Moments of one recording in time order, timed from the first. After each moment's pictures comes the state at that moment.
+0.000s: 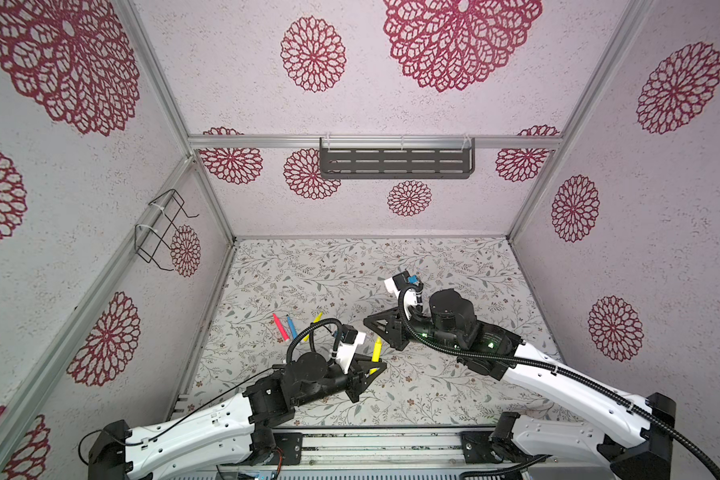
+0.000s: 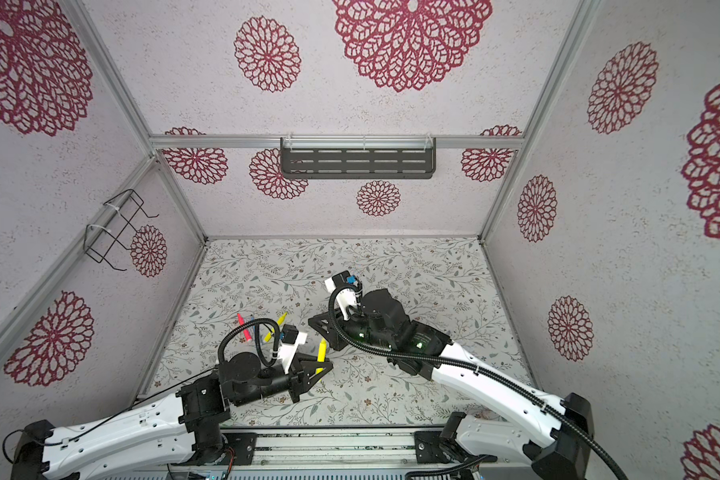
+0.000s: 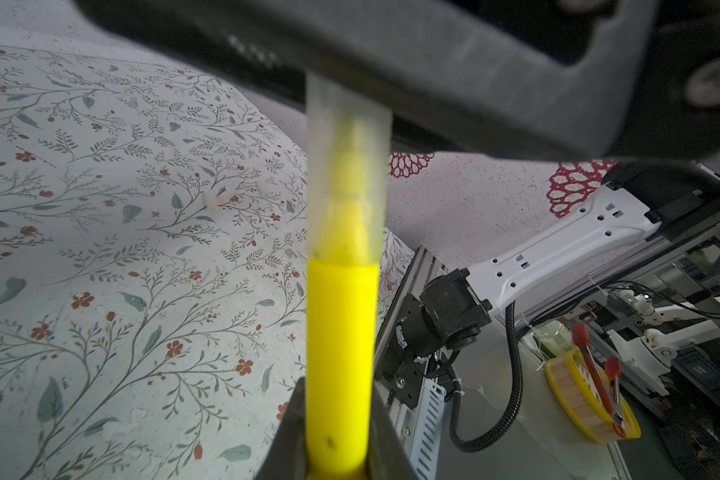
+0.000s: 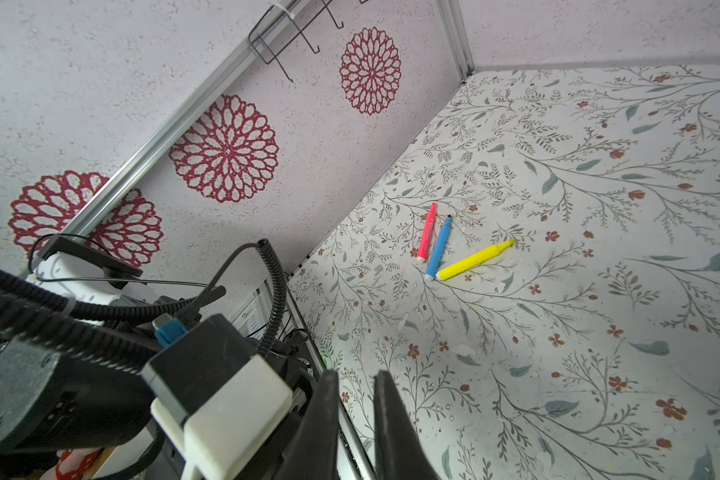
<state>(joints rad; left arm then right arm) -1.12 0.78 0.47 0.09 0.03 -0.55 0.98 1.12 1.02 -0.19 -0.24 0.55</state>
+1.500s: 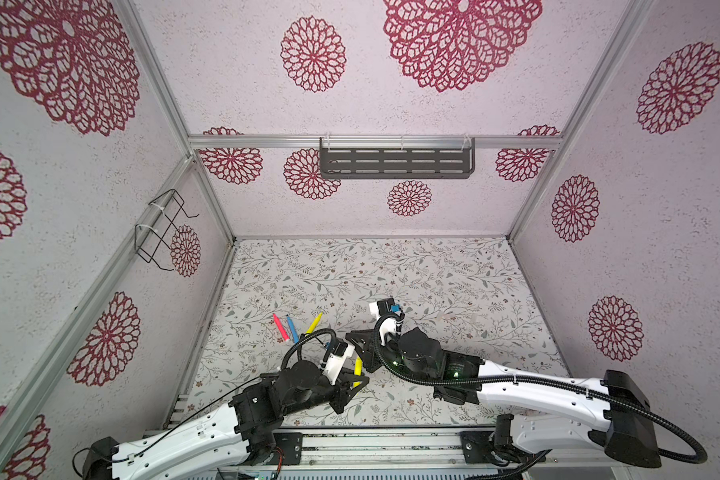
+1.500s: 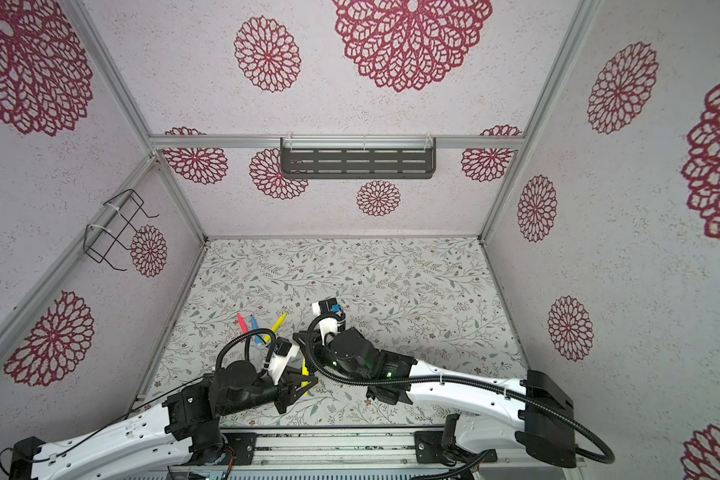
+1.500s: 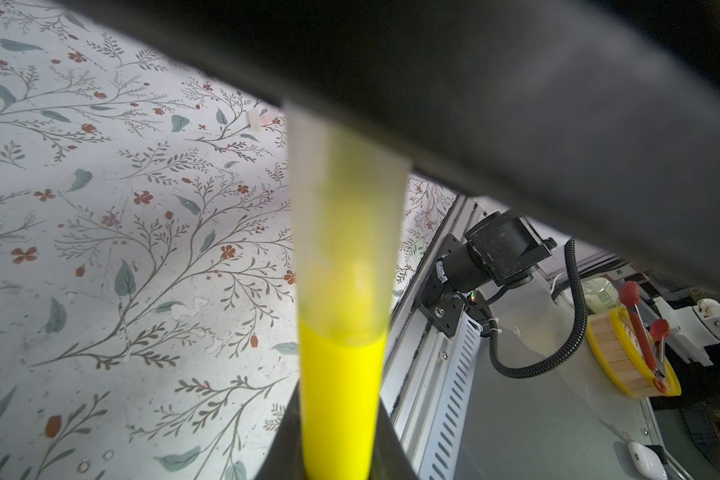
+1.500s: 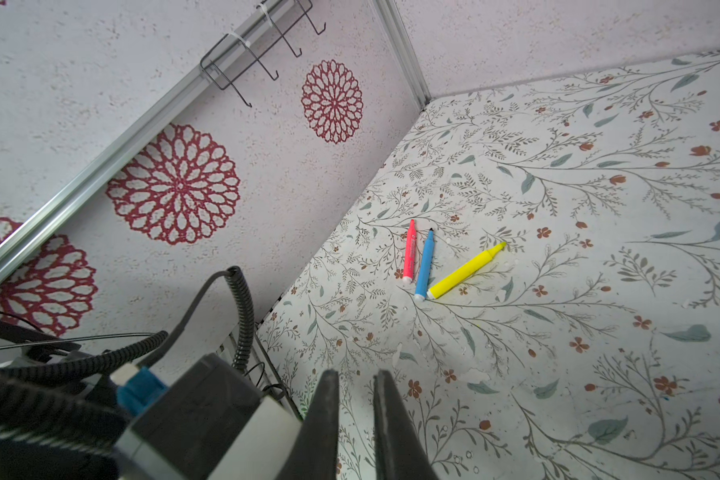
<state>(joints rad) -1.08 0.63 0.41 -0.16 0.05 -0.52 1.25 1.23 0.86 0.12 0.21 0.68</state>
